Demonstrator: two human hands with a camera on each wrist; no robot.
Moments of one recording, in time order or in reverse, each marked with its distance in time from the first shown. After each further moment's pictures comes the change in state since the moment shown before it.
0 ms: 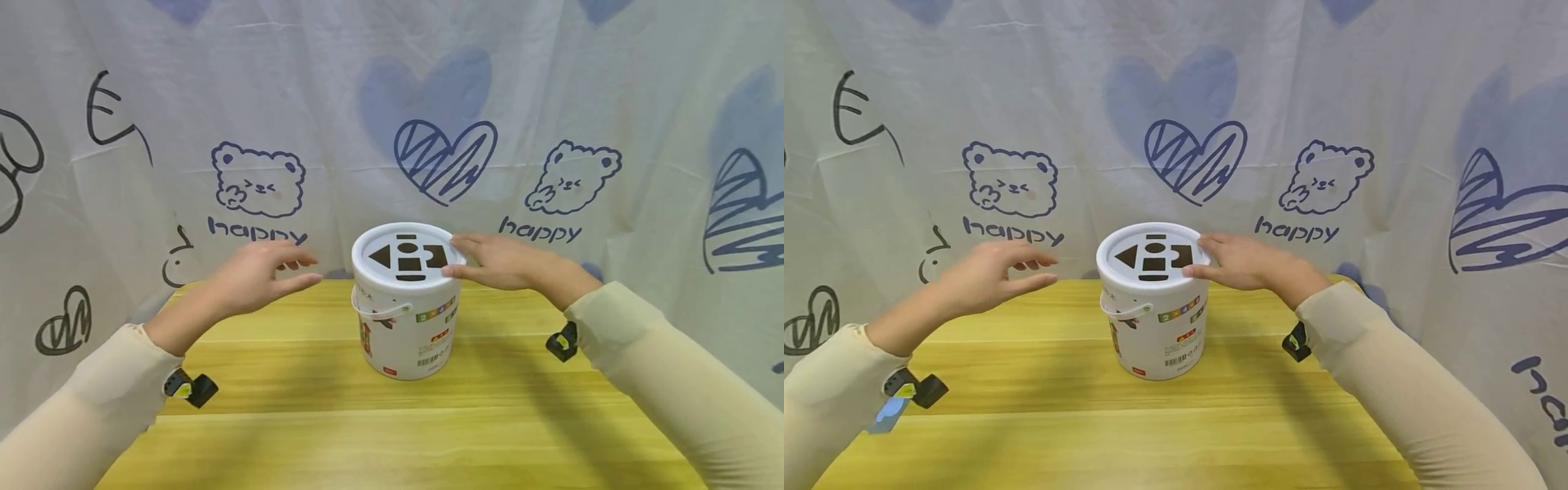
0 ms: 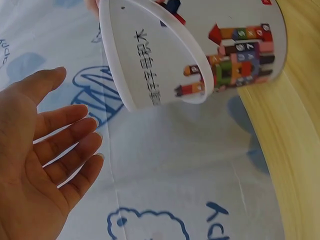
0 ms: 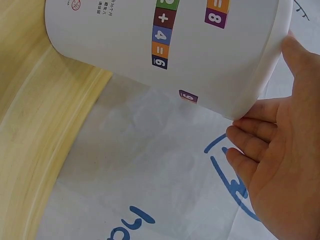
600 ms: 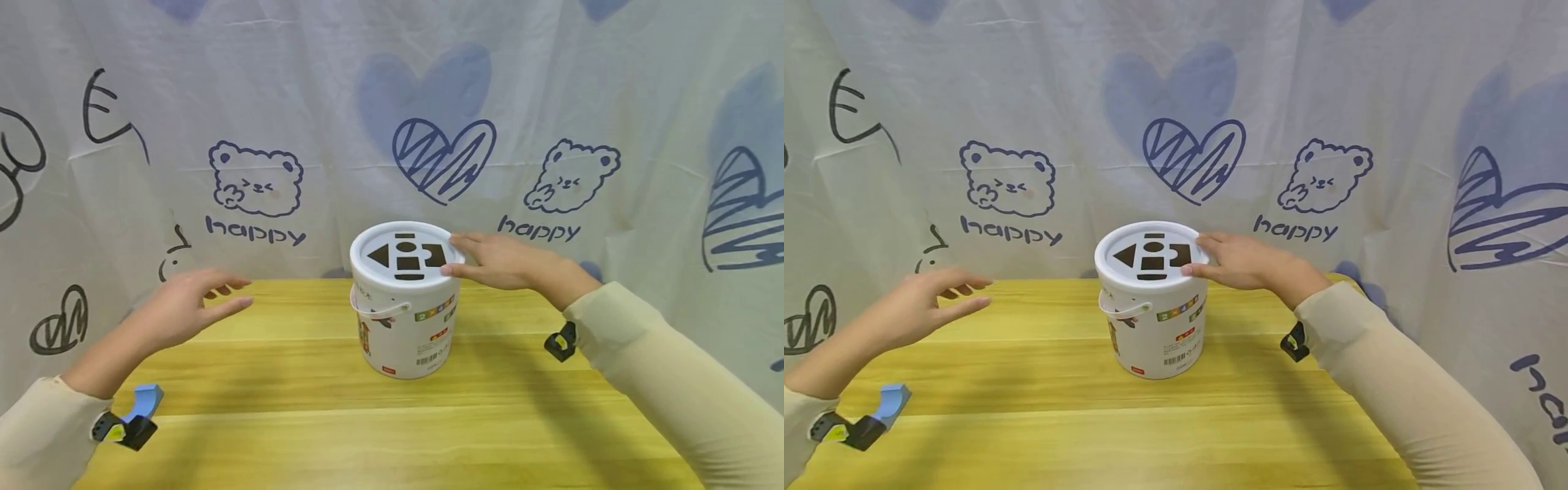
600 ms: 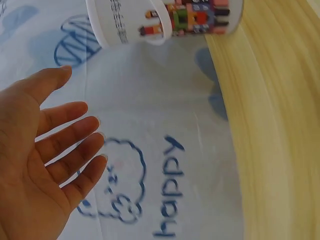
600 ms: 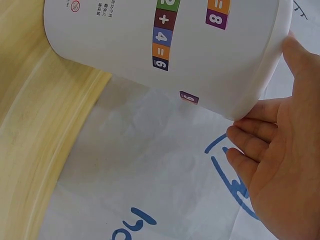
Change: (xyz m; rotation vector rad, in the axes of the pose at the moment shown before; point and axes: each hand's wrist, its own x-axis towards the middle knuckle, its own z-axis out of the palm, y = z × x) left_hand -0.069 -0.054 -0.002 0.022 -0.011 -0.180; right_hand 0.000 0.000 0.000 -0.011 0.002 0.002
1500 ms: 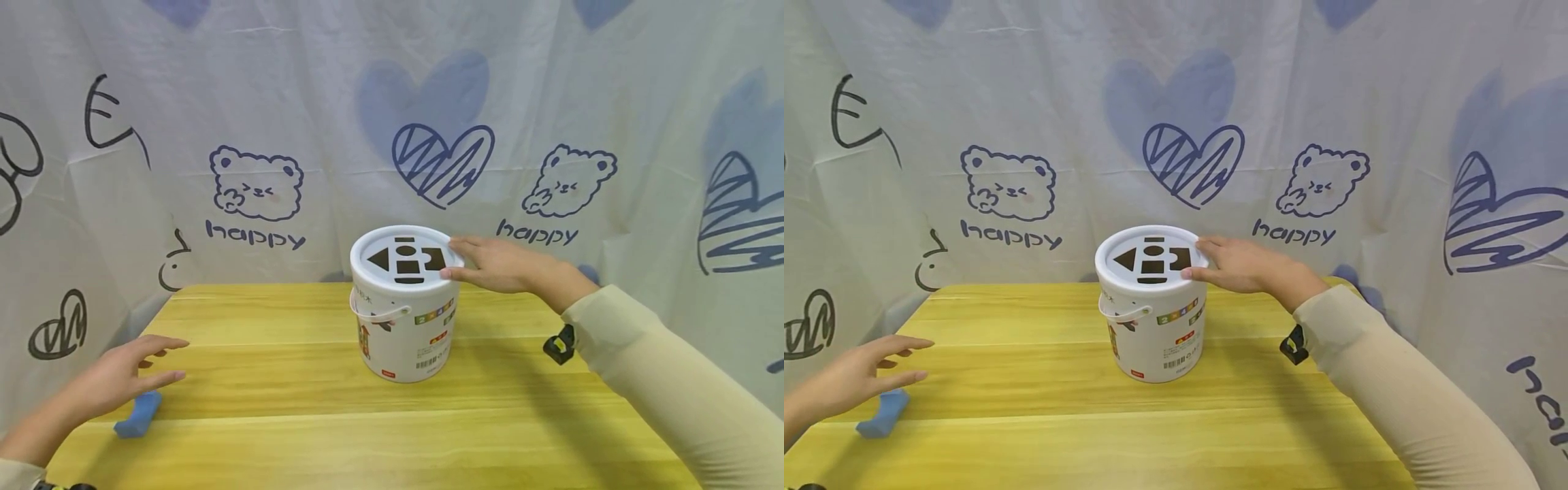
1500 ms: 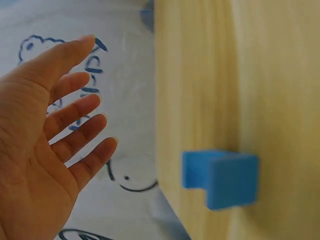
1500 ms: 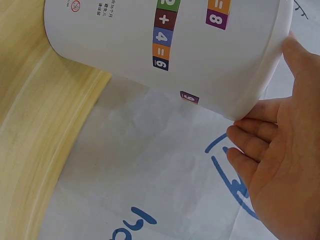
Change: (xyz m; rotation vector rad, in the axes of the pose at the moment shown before) left_hand -0.084 -0.103 0.043 -0.121 -0.121 -0.122; right_hand -0.001 -0.001 0.000 0.012 0.002 0.004
